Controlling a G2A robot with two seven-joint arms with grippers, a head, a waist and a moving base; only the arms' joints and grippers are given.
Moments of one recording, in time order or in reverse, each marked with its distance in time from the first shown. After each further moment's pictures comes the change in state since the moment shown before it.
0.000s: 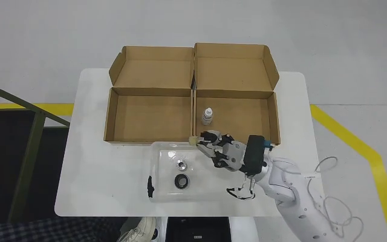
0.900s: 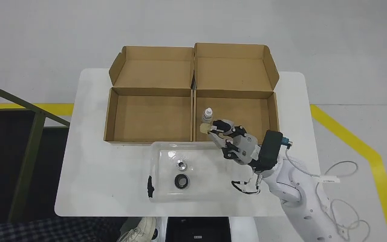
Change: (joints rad) left arm 0.000 0.000 0.000 0.000 0.000 0.000 0.000; right arm -0.014 -0.004 0.064 -0.022 -0.032 0.059 -0.044
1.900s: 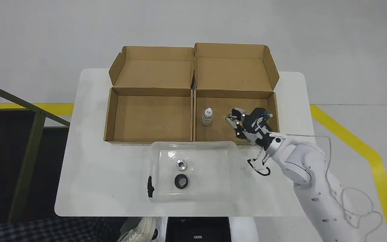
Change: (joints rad) left arm 0.000 0.000 0.000 0.000 0.000 0.000 0.000; right arm 0.107 0.016 0.091 0.128 -0.102 0.112 0.480
